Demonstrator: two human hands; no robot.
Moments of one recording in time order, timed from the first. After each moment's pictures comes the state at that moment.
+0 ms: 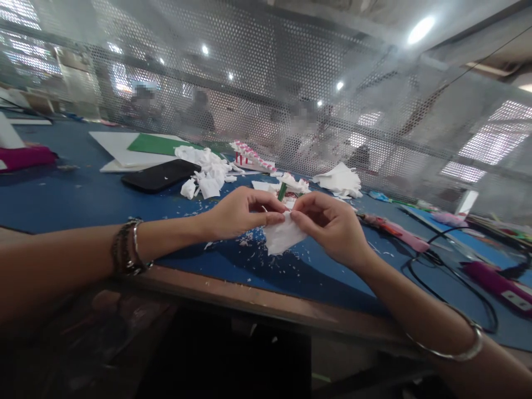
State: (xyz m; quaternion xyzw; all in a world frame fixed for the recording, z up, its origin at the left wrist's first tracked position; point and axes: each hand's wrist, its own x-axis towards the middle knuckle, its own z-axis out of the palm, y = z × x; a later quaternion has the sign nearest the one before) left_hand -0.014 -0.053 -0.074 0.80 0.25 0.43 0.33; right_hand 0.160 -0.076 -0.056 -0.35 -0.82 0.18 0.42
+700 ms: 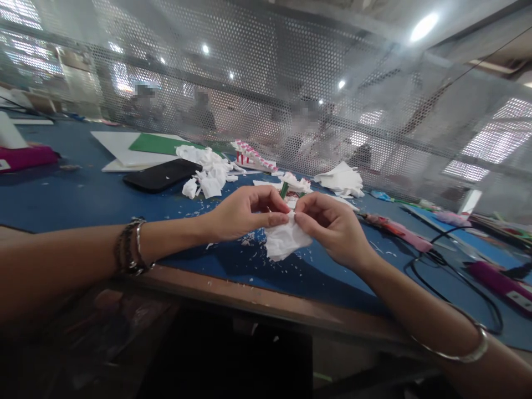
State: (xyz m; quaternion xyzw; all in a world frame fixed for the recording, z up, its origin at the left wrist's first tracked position) left_hand -0.013 -0.057 -0.074 0.75 0.21 0.45 0.42; right_hand 0.158 -0.078 -0.057 -0.33 -0.79 0.29 0.42
